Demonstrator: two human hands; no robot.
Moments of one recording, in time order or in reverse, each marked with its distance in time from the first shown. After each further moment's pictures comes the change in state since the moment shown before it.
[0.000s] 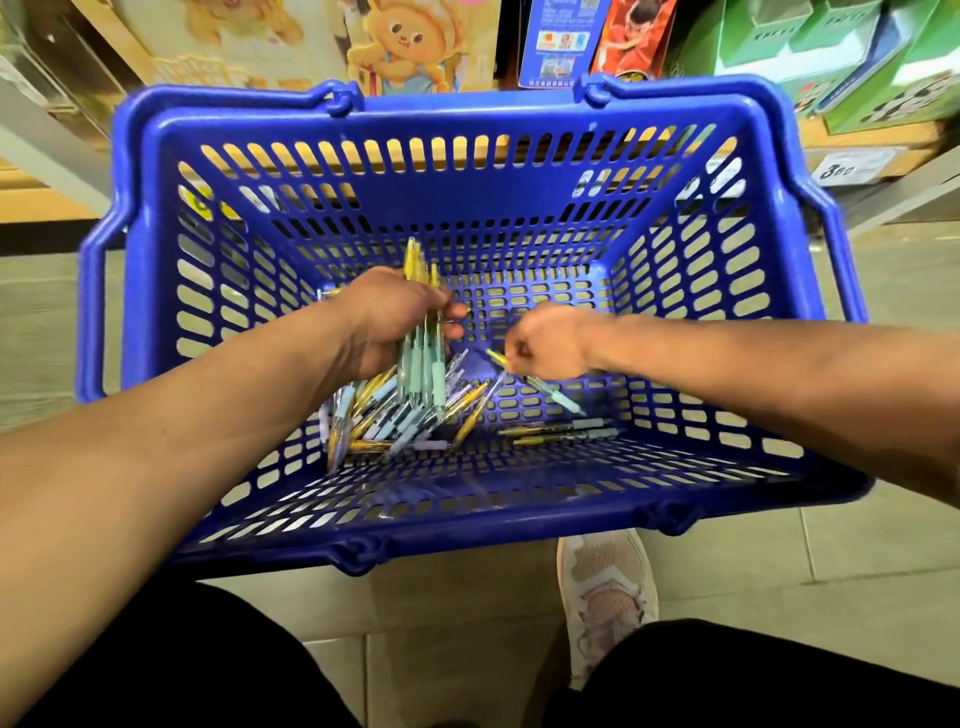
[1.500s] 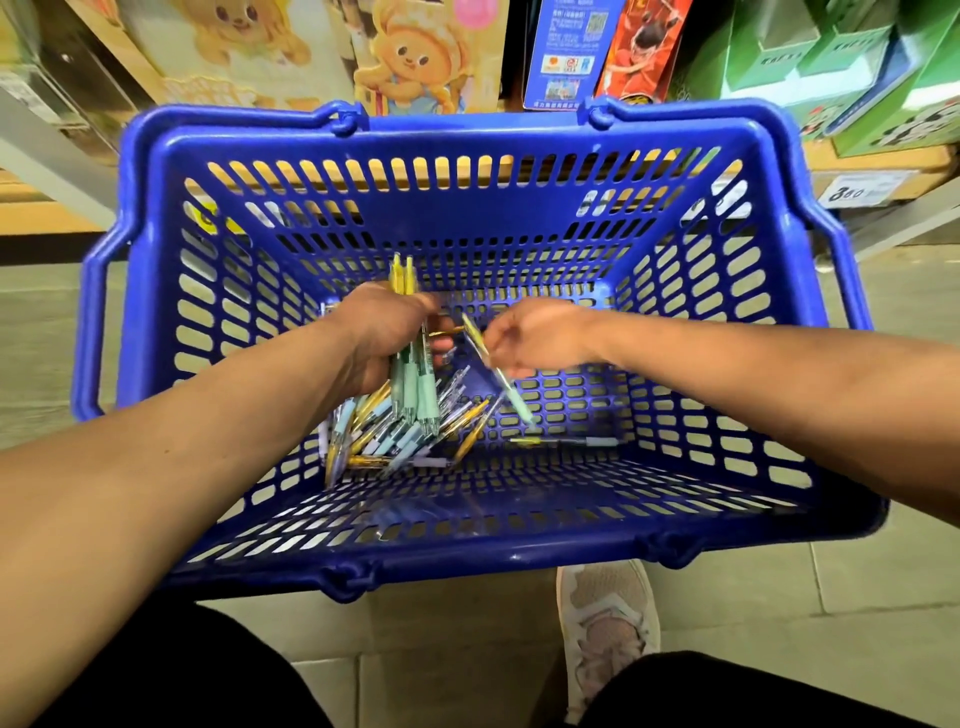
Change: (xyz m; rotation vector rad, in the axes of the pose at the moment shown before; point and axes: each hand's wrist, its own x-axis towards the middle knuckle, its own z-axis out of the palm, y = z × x) left_hand 0.003 0.001 0.000 -0.066 0.087 0.009; right_hand 0.019 0.002 -0.008 0.487 0.016 0.005
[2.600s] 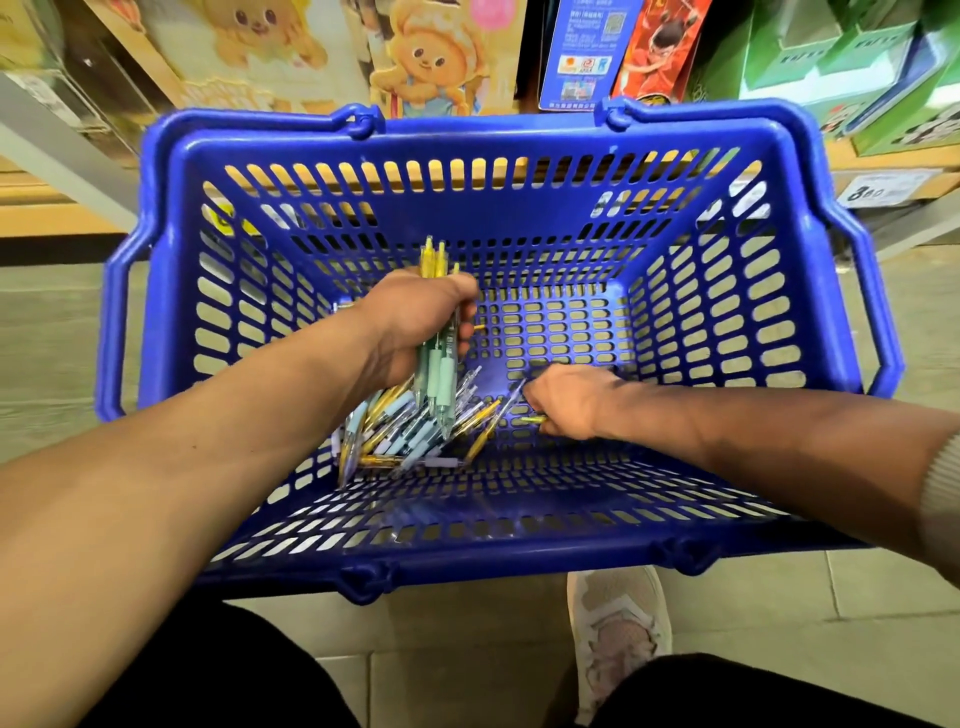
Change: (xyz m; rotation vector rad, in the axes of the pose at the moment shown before) left_hand 0.002 0.008 0.007 0.051 -0.075 0.046; right_hand -0.032 0.004 0.031 -0.628 -0.111 0.053
